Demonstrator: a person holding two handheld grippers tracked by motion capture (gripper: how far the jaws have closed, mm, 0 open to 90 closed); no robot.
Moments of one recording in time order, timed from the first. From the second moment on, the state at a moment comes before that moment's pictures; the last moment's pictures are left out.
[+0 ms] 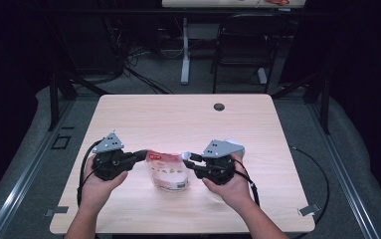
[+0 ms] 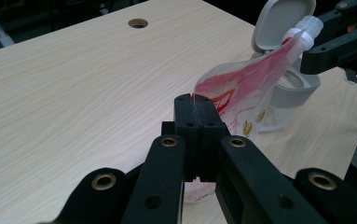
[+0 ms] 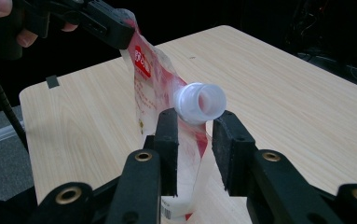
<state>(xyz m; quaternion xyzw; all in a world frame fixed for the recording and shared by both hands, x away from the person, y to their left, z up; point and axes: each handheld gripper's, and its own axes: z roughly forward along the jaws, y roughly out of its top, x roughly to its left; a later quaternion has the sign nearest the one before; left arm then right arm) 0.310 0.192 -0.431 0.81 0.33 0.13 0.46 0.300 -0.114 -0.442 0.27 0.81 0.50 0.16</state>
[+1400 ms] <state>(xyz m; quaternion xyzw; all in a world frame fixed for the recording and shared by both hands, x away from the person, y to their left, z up) 0.306 0.176 -0.431 0.81 0.31 0.12 0.48 0.287 -0.151 -0.436 0.27 0.80 0.51 0.15</state>
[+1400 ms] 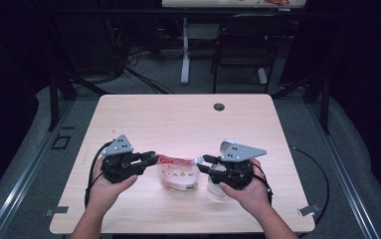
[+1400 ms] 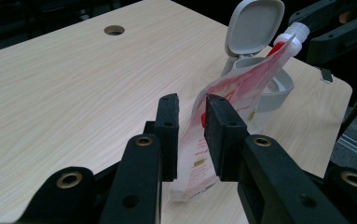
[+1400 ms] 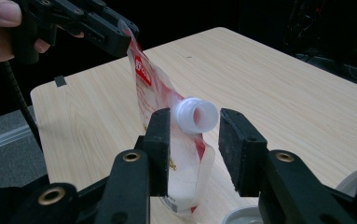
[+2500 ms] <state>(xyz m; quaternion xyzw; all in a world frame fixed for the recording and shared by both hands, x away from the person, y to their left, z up) 0.309 0.226 -0.423 0.79 0.35 0.12 0.48 0.310 -0.099 -0.375 0.21 0.84 0.47 0.15</state>
